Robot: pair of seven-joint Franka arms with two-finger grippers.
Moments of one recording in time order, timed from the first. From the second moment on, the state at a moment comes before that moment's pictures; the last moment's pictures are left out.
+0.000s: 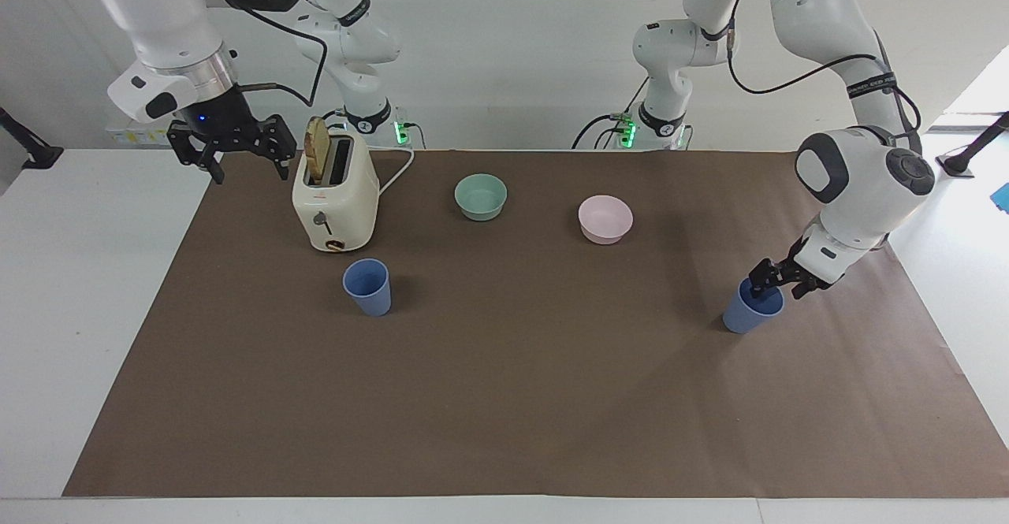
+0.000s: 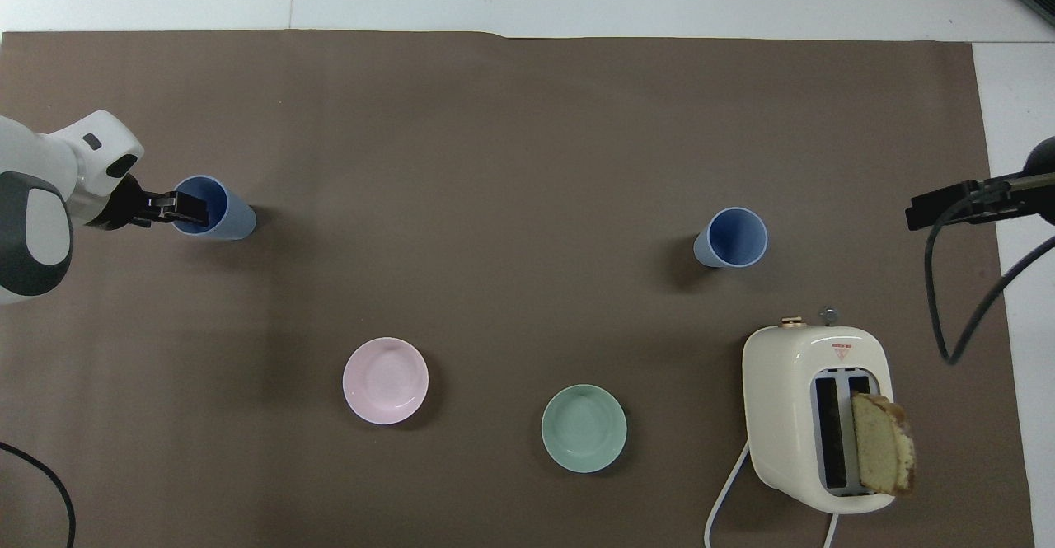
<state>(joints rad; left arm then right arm) 0.01 0.26 0.06 -1.88 -0.12 2.15 0.18 -0.08 0.03 0.07 -1.53 -0.02 1.58 -0.11</state>
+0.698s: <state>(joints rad) 0.01 0.25 0.05 -1.89 -0.13 2.15 0.16 -0.08 0.03 0.07 -1.53 -0.02 1.58 -0.11</state>
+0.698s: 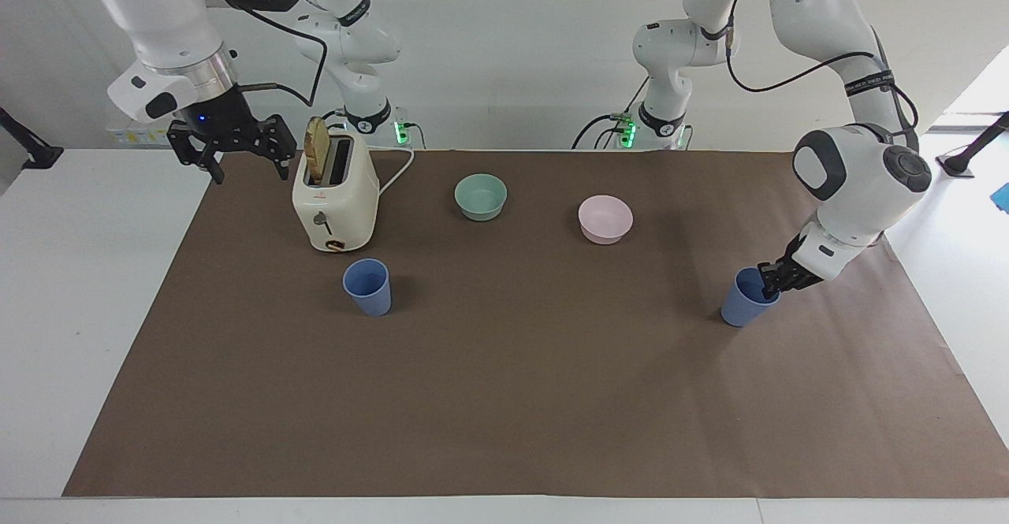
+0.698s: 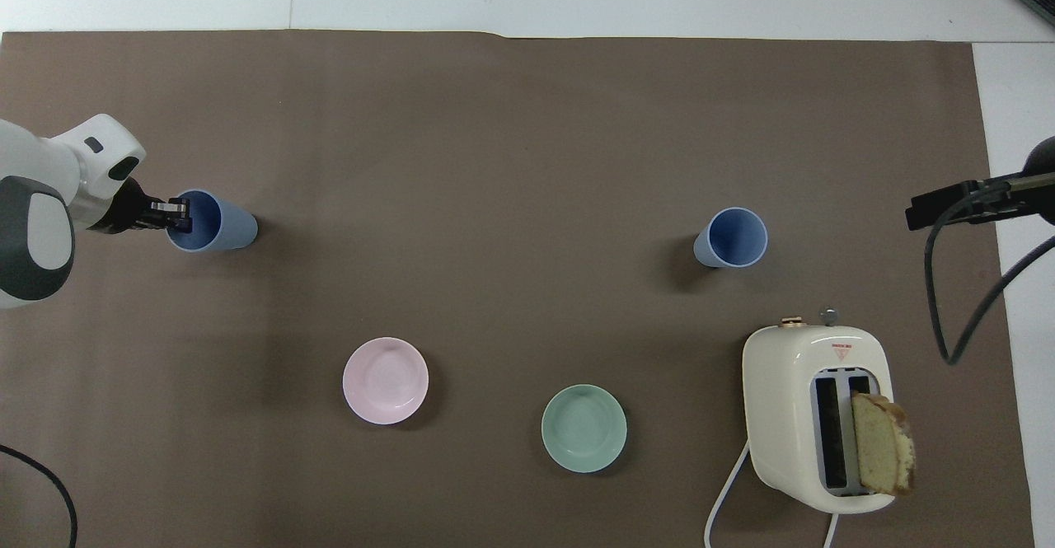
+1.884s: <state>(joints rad) -0.36 0.18 0.03 -1.88 -0.11 2.14 -0.35 -0.08 0.03 0.07 -1.53 -0.02 1.58 -0.11</state>
